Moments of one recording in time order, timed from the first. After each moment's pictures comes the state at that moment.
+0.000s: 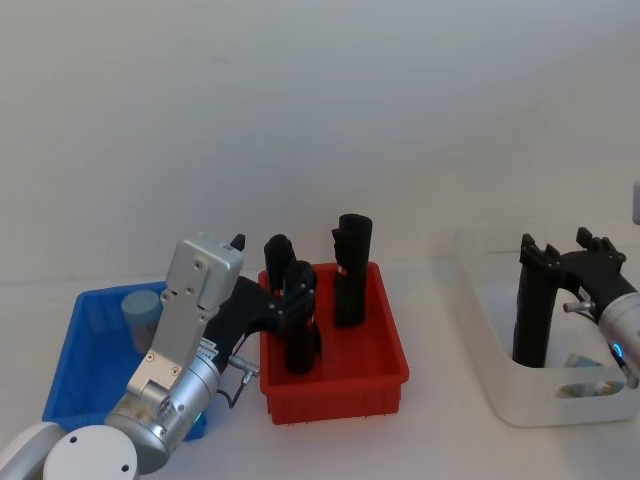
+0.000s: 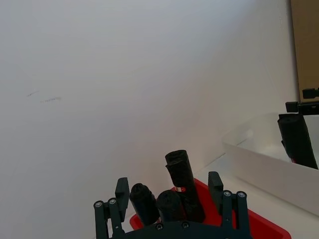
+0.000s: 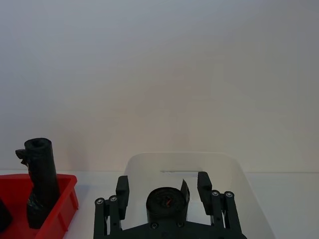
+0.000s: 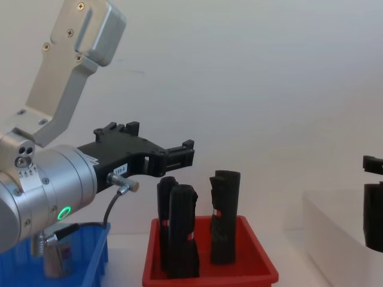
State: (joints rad) left arm -0.24 0.38 0.45 -1.63 -0.20 0.01 -0.01; right arm 0.30 0.26 -0.15 -1.38 0.30 0.16 0.03
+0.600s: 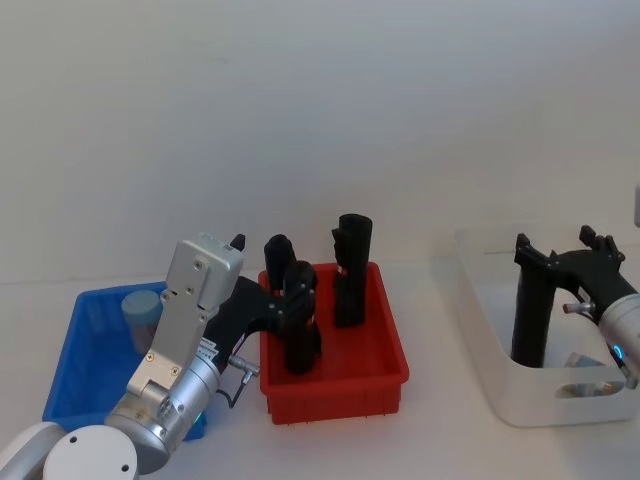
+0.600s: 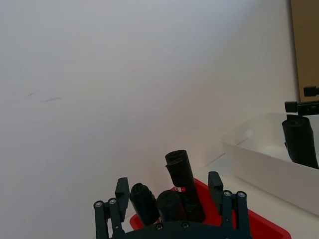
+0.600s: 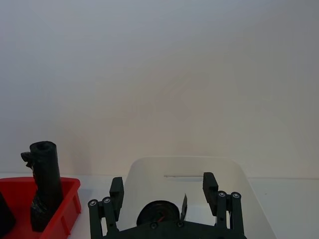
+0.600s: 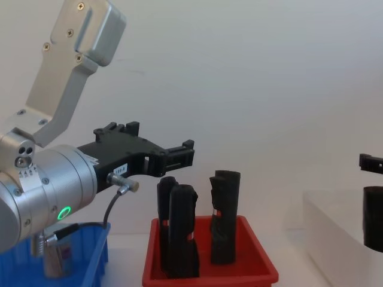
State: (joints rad) left arm -0.24 0.38 0.45 -1.63 -0.20 0.01 -0.01; right arm 0.30 0.26 -0.15 -1.36 0.30 0.11 0.05
